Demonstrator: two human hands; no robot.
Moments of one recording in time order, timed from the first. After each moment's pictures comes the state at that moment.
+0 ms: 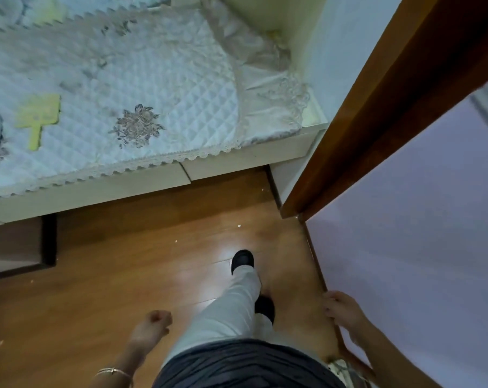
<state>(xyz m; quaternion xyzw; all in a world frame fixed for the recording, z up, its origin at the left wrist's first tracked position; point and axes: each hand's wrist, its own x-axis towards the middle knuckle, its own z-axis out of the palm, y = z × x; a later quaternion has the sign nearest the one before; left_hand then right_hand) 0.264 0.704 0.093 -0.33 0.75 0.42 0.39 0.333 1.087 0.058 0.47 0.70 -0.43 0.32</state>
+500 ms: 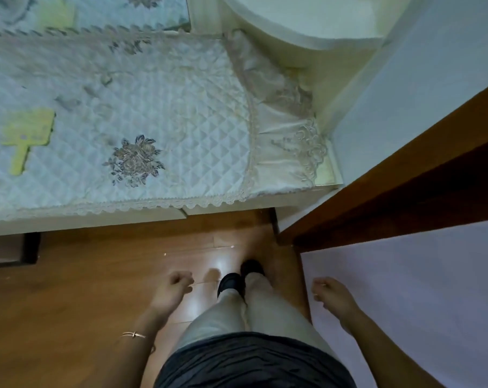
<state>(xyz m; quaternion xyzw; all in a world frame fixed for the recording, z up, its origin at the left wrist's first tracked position) 0.113 0.792 0.107 -0.30 0.73 0.51 0.35 0.161 1.119 0.097 0.40 0.72 -0.49 0.30</state>
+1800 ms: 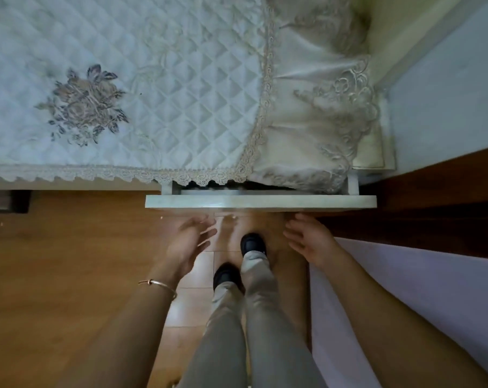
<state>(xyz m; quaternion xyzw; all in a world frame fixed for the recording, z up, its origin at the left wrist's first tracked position) 0.040 0.859 0.038 -0.41 0.58 0.64 0.30 0.034 1.085 0.041 0.46 0.54 -0.64 0.29</state>
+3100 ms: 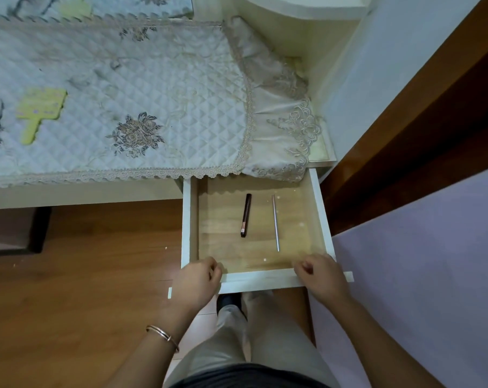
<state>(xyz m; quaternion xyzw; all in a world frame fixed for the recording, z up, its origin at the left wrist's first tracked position) 0.166 0.852 0.122 -0.01 0.96 0.21 0.21 0.183 1.099 0.120 0.11 0.94 -0.27 0.19</state>
